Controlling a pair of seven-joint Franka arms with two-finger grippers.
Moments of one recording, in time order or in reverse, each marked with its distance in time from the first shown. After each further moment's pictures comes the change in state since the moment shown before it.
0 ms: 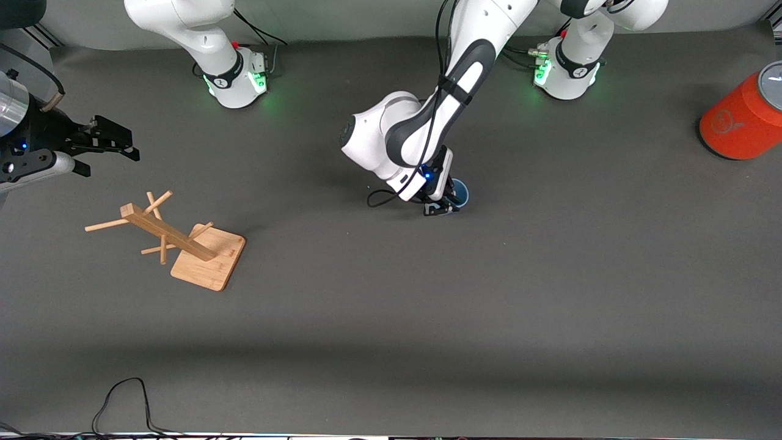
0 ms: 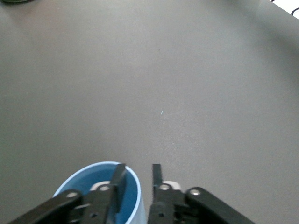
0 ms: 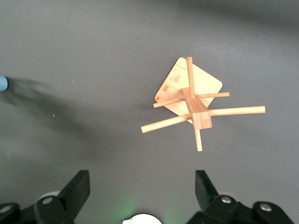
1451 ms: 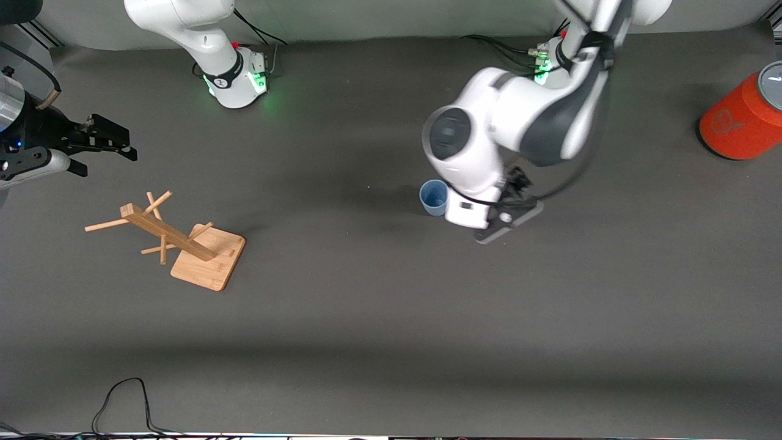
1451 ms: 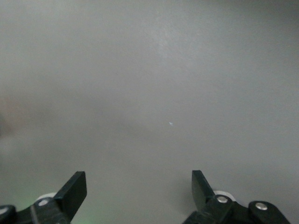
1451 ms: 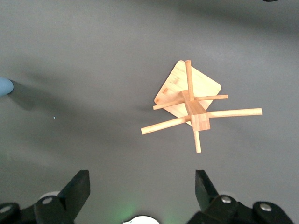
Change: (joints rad) left arm 0.343 -0.305 0.016 0.036 -0.323 -0.060 1.471; right arm 0.000 0.000 0.000 0.010 0.000 0.002 0.000
